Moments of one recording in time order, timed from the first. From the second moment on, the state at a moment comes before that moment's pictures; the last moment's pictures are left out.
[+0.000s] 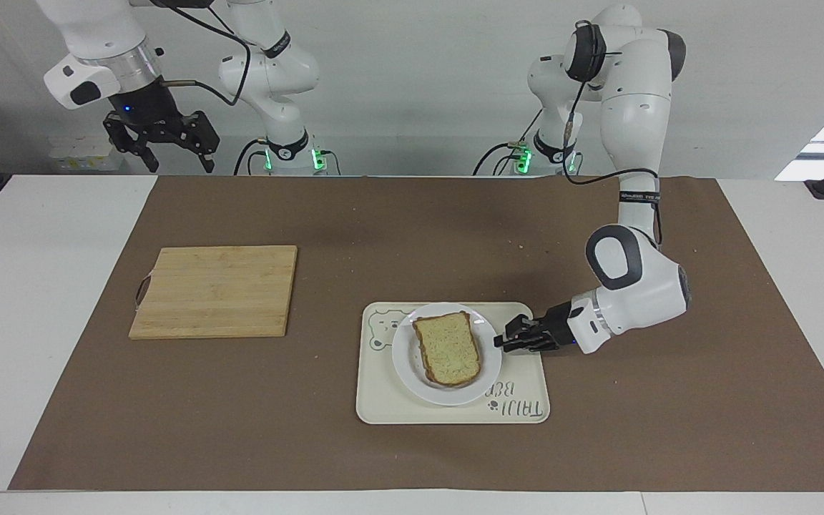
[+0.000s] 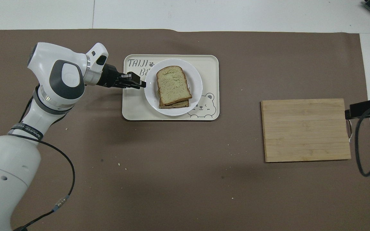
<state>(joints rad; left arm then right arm) -0.18 0.59 -0.04 -1.53 -0.82 2.06 0.33 0.14 -0.08 -0.17 -1.58 0.01 1.50 0.02</state>
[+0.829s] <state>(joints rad) -0.17 0.17 0.01 -1.52 -0.21 1.79 0.13 0.14 -0.08 -0.17 -1.58 0.01 1.50 0.02</state>
